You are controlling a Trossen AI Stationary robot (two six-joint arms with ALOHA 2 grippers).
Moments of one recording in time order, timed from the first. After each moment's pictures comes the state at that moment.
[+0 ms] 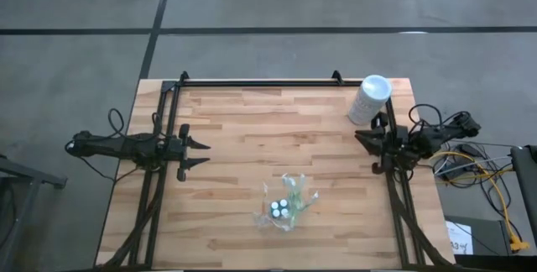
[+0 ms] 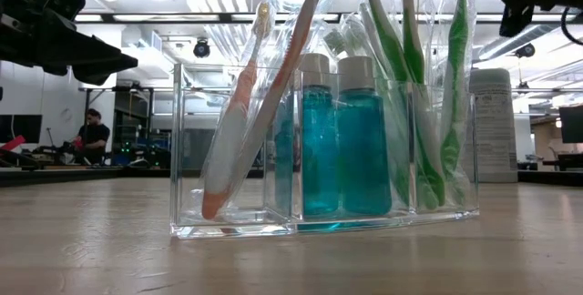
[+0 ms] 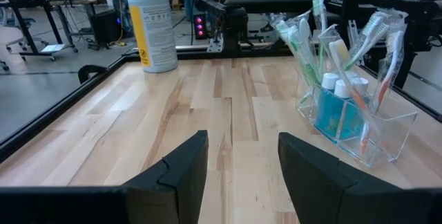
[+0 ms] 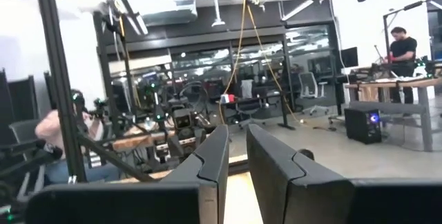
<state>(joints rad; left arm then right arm) -0.17 0.04 0.09 -0.24 -0.20 0.00 0.44 0.12 0.13 0.36 0.62 -0.04</state>
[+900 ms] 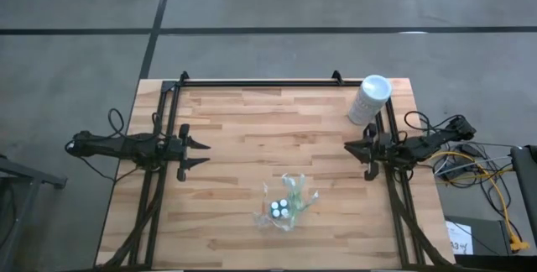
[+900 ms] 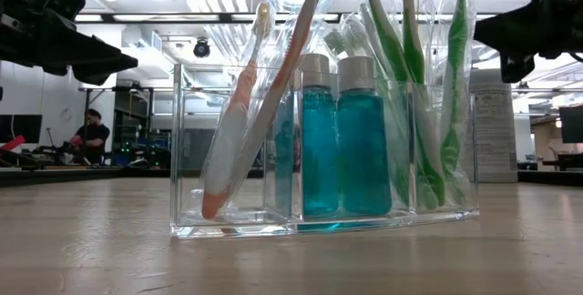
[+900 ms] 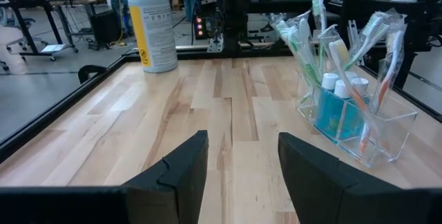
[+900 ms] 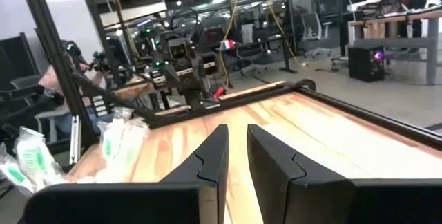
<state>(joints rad) -0.17 0.04 0.09 -0.24 -0.20 0.00 0.44 0.00 0.01 0.10 0.61 0.18</state>
